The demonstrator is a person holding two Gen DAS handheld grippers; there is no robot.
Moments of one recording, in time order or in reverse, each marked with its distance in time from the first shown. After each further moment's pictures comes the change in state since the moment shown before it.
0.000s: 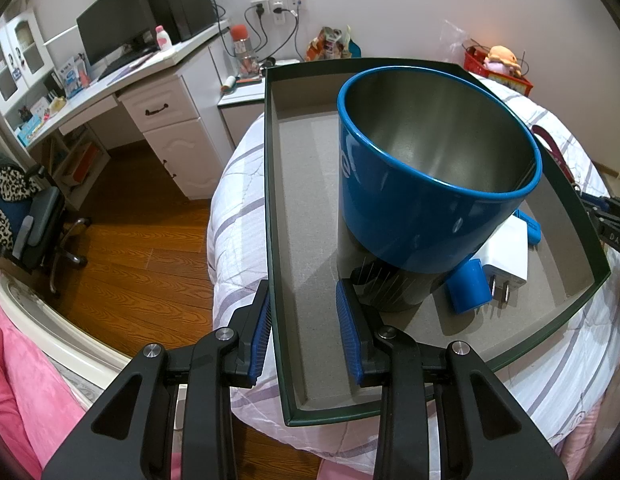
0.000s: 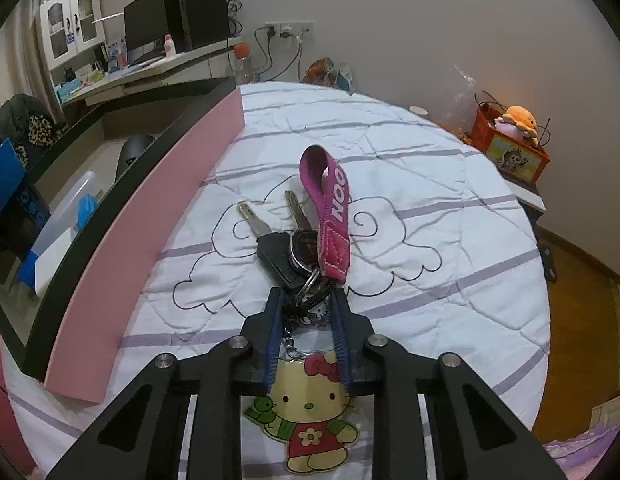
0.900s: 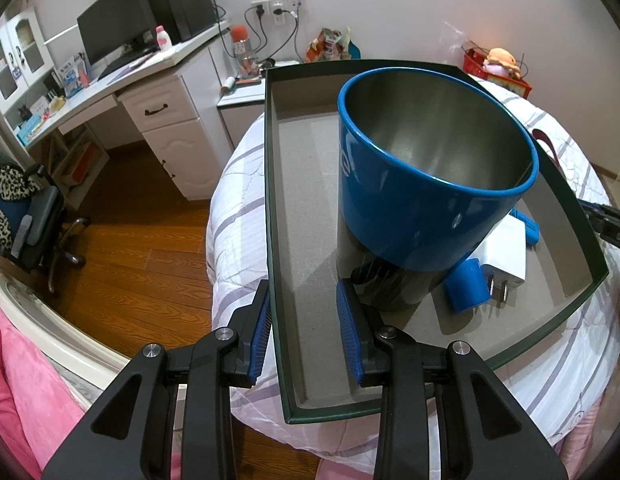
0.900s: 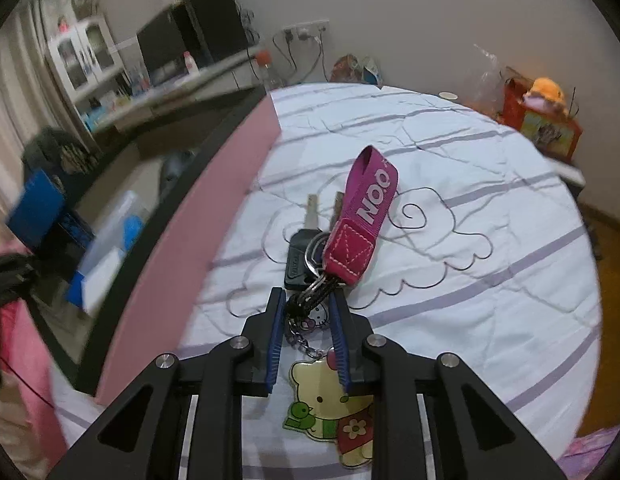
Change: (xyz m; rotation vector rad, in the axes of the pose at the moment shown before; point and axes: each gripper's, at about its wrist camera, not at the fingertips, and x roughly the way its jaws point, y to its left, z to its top) left arm 0.001 -0.001 0.000 0.000 -0.001 -0.002; right arm -0.002 0.000 -0.003 0.113 -0.027 0.215
